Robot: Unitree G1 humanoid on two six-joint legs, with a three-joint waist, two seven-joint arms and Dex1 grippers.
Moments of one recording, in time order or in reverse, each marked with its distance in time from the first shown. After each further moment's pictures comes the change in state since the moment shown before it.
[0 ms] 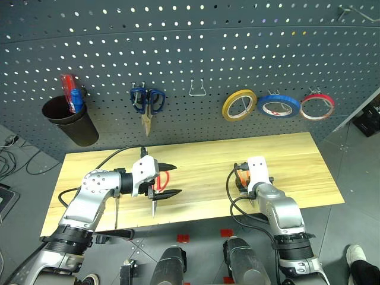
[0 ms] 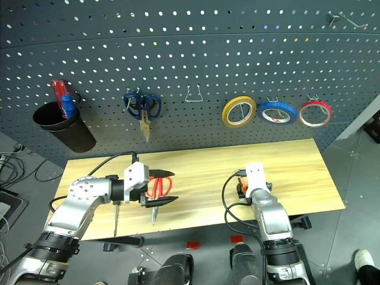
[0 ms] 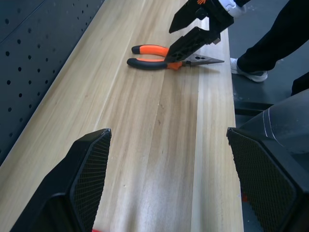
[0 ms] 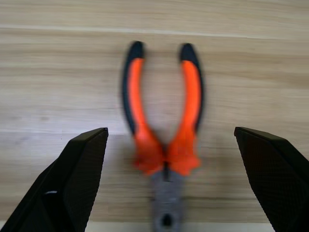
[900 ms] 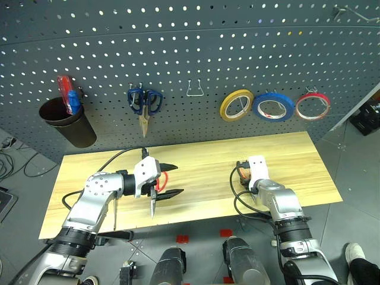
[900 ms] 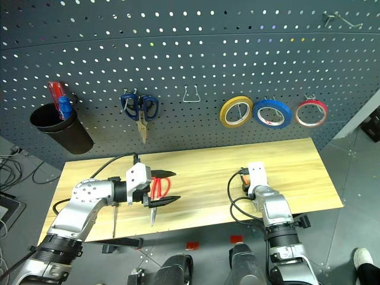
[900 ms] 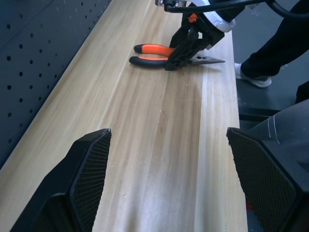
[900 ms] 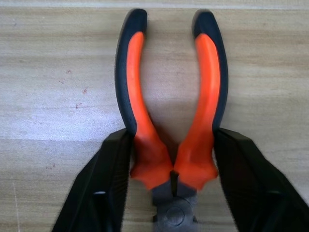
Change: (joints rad) left arm 0.024 -0.032 0.003 -0.002 0.005 -0.006 0.043; right arm -0.139 -0.057 -0.054 0.299 0.040 -0.092 0.086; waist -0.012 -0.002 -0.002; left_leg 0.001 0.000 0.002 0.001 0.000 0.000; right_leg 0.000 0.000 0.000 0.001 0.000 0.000
